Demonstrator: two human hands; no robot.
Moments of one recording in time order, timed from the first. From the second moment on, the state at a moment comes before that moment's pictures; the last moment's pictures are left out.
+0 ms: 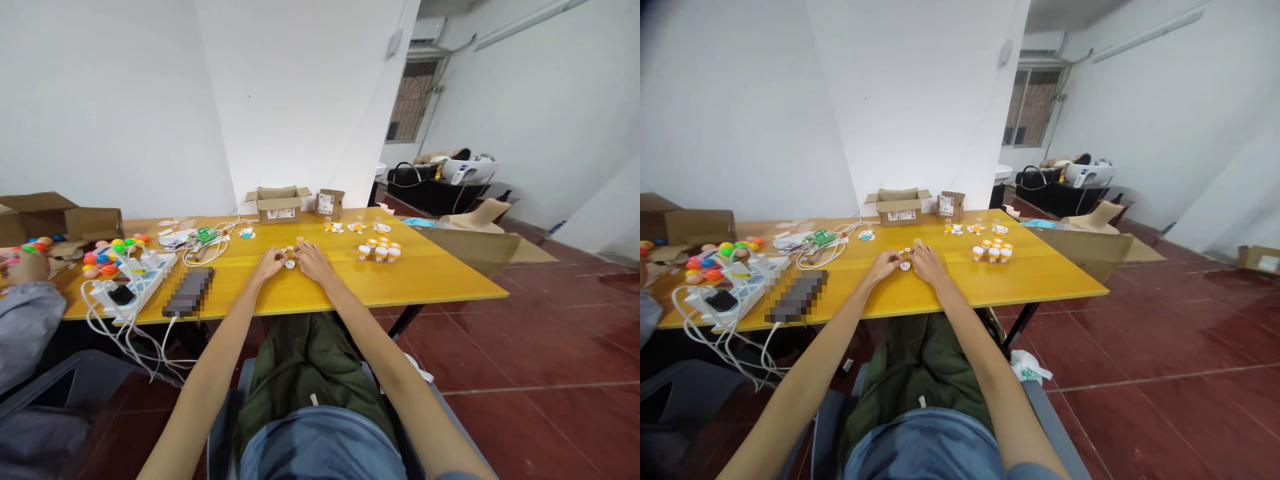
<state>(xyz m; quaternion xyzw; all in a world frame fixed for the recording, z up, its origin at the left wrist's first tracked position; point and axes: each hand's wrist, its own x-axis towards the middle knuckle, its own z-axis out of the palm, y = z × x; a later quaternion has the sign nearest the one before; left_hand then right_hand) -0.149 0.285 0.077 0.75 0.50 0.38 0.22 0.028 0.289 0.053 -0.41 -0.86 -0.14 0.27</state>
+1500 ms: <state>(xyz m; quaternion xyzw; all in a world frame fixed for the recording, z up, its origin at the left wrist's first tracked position) -0.156 0.281 0.078 0.80 0.48 0.30 0.21 0.022 0.288 0.057 -0.39 -0.87 -0.18 0.25</state>
